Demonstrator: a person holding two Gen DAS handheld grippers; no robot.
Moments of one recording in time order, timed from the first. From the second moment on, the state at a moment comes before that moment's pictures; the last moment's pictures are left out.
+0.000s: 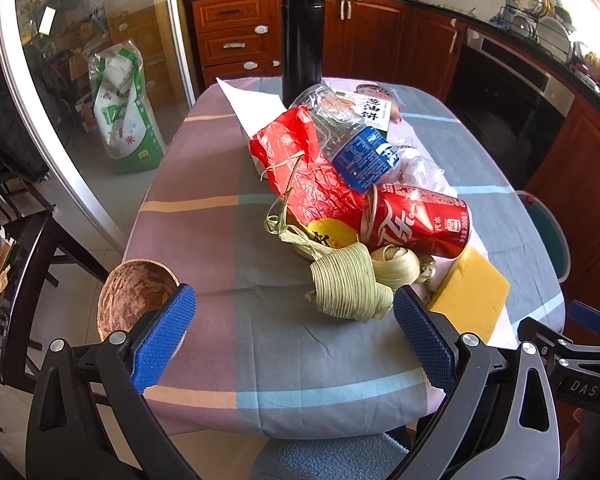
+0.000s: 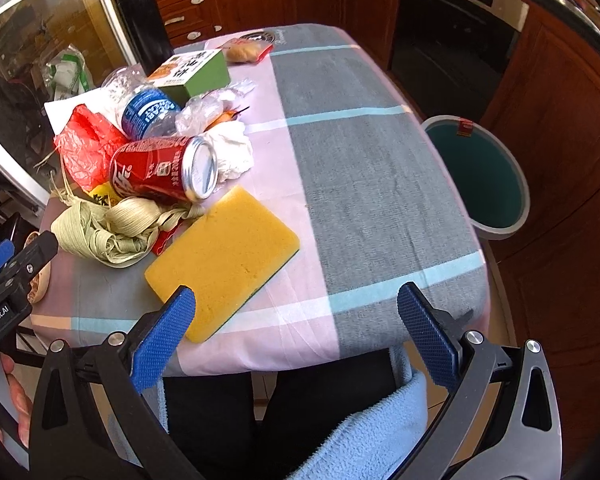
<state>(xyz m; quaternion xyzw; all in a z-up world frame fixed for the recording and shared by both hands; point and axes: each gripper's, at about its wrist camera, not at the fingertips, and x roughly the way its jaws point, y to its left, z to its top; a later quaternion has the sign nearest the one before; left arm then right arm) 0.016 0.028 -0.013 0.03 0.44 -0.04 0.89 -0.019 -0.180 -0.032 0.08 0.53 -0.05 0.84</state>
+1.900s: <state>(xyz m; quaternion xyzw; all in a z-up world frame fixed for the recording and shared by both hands) 0.066 -0.097 -0.061 0.16 0.52 -0.29 0.79 0.012 -0.283 -0.085 0.20 0.55 -0.03 0.81</state>
